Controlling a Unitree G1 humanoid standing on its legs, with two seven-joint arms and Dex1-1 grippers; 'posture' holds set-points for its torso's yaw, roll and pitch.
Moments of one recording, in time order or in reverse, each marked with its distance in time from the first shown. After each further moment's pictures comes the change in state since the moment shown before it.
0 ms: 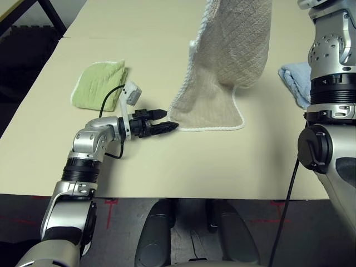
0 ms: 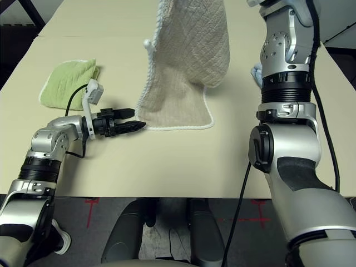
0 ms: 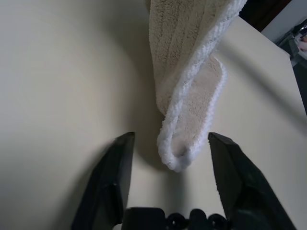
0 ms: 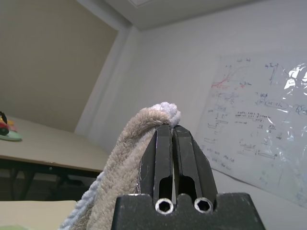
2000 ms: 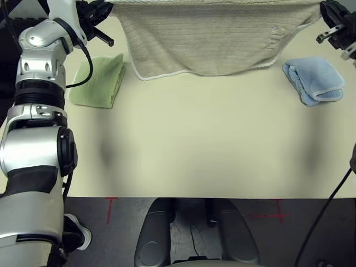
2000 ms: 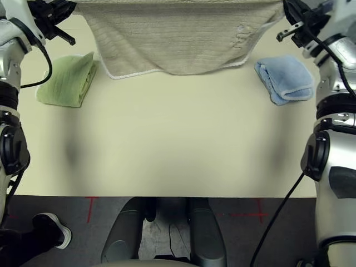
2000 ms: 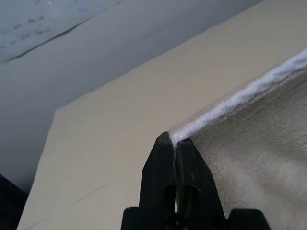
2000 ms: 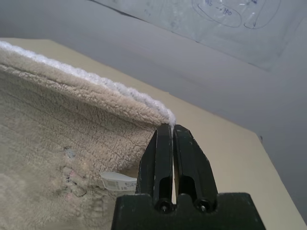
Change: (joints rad) left arm -0.771 0.154 0.036 0.817 0.408 -0.788 0.612; right arm 0.006 -0.303 0.040 0.635 -0.326 -0.174 -0.293
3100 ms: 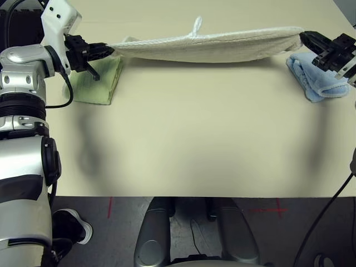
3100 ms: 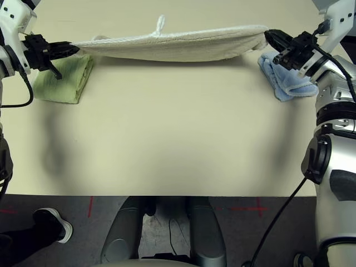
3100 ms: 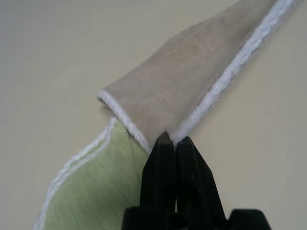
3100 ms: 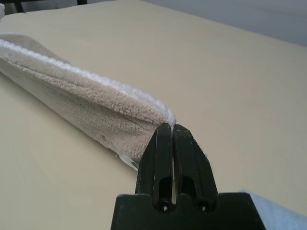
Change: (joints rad) left arm 0.207 0.213 -0.049 -0.226 -0.029 0.303 -0.763; right arm 0.141 -0.086 -0.043 0.003 0.090 0.214 0.525
